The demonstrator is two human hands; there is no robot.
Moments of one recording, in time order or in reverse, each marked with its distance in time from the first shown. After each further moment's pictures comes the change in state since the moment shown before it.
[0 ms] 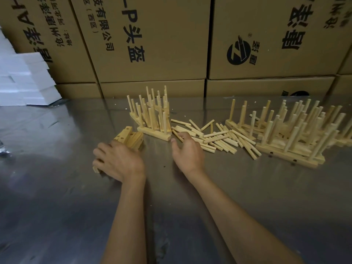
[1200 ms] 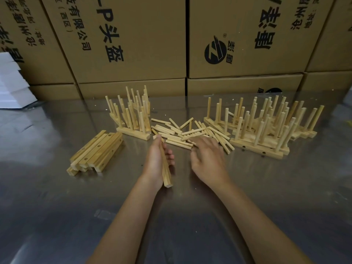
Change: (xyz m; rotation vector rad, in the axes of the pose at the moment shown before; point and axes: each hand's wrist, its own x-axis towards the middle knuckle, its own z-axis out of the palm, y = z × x) left_hand -0.080 0.066 0.014 -1.276 -1.006 -0.367; right_hand -0.032 0.062 -0.099 -0.263 0.029 -0.237
